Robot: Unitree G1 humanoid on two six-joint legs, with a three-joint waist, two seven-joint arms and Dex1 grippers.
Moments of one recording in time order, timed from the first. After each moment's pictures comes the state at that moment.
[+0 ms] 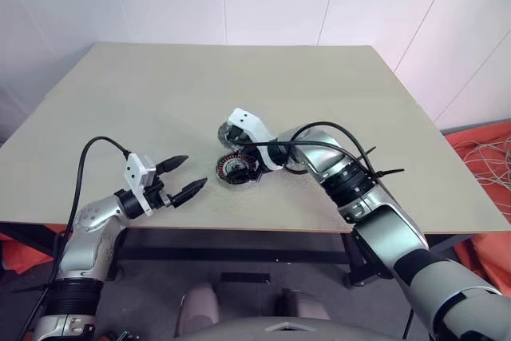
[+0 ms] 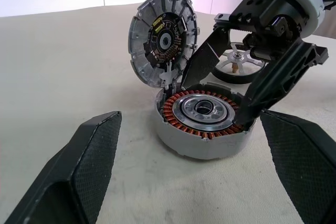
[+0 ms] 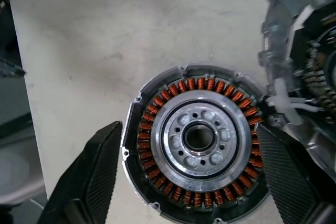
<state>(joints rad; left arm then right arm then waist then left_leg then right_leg) -0.06 0.47 0.12 0.08 -0.46 0.04 -0.99 -0.89 -0.20 0.44 0.32 0.10 0.94 0.90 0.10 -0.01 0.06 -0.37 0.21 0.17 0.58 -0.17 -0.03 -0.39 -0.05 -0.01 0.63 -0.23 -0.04</state>
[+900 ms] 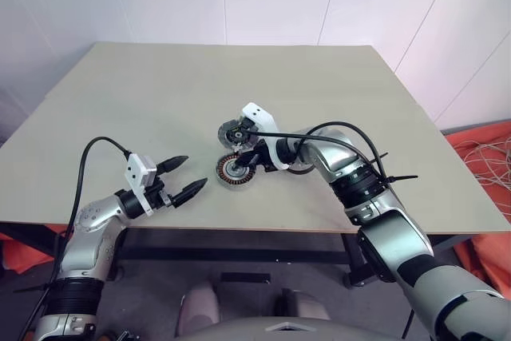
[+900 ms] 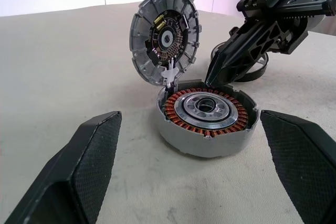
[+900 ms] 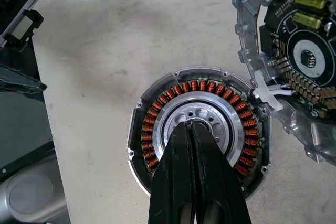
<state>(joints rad) -0.06 0.46 0.12 0.09 -0.44 0.03 -0.99 -0.85 -0.22 0.36 0.29 0.18 0.97 0.87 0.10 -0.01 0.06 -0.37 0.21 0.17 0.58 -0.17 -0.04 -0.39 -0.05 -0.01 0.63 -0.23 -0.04</state>
